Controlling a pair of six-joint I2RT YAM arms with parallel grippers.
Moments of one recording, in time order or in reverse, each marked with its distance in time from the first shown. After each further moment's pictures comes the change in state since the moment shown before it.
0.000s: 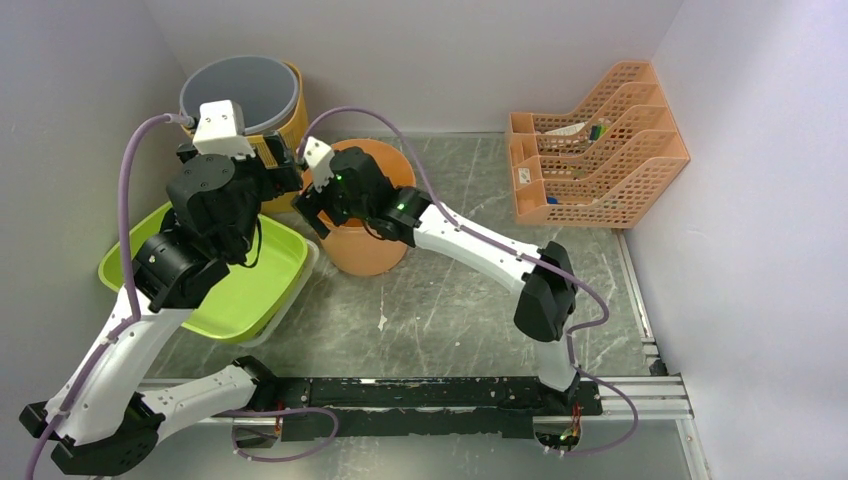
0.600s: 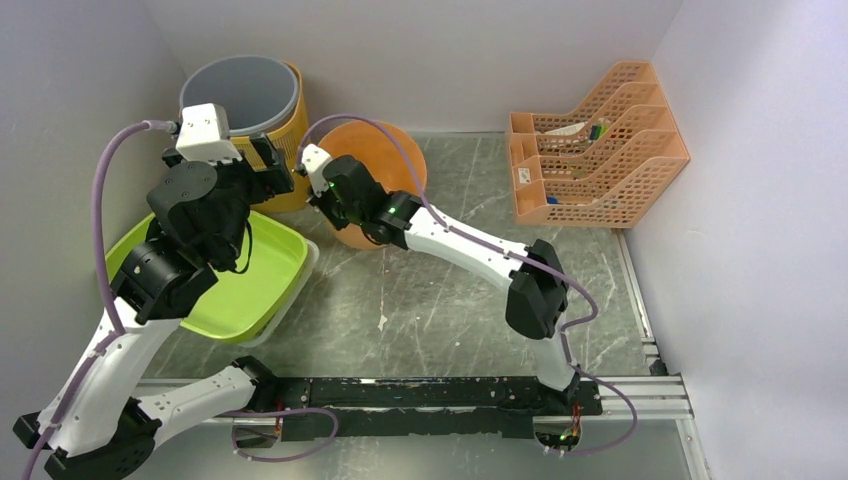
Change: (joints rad) left arm 0.000 -0.042 0.001 -0.001 -0.002 0.001; right arm 0.006 0.051 -0.014 -0.051 0.052 0.008
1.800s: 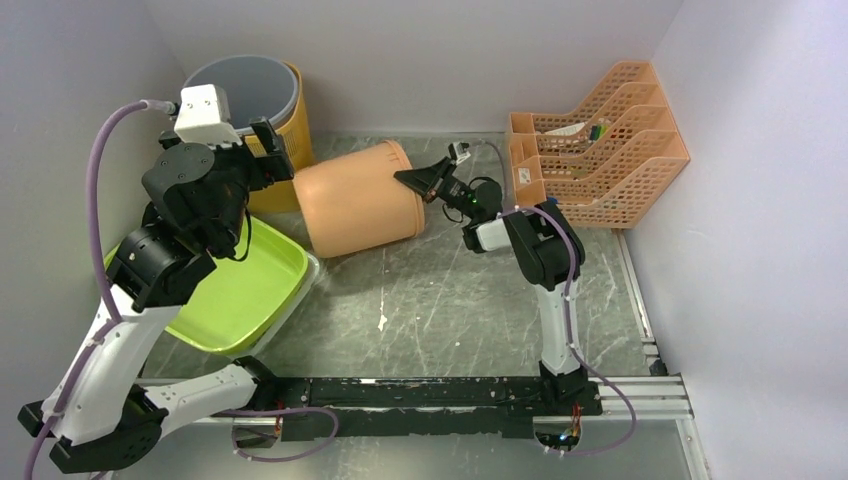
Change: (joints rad) left arm 0.000 0.074 0.132 -0.044 0.000 0.031; right arm -0.581 0.227 -0.724 1.890 -0.739 1.621
